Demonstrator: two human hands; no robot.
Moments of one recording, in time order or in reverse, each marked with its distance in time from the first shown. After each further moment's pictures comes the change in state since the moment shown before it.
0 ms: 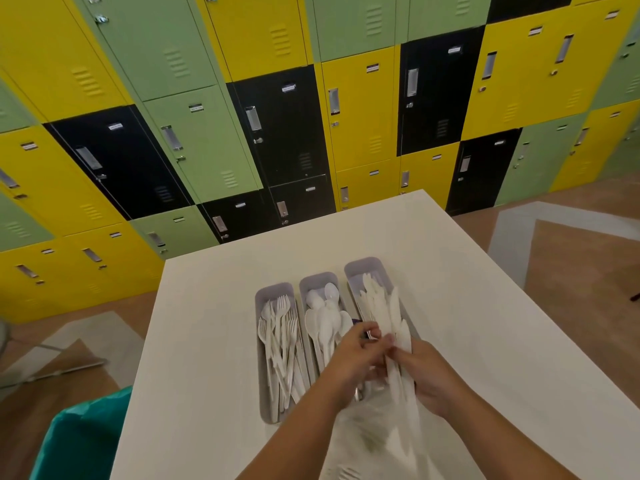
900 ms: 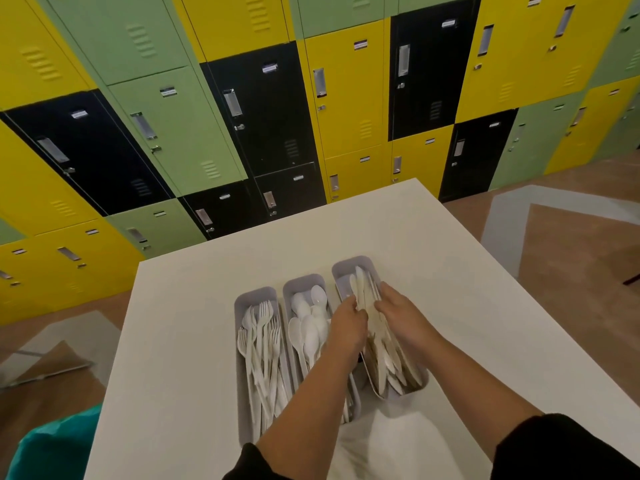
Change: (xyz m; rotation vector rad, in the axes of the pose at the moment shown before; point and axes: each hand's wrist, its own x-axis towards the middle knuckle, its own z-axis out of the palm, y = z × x) left_hand 0.088 0.016 0.007 0.277 0.273 0.041; right_hand 0.080 -0.039 -0.010 -0.473 0.122 -0.103
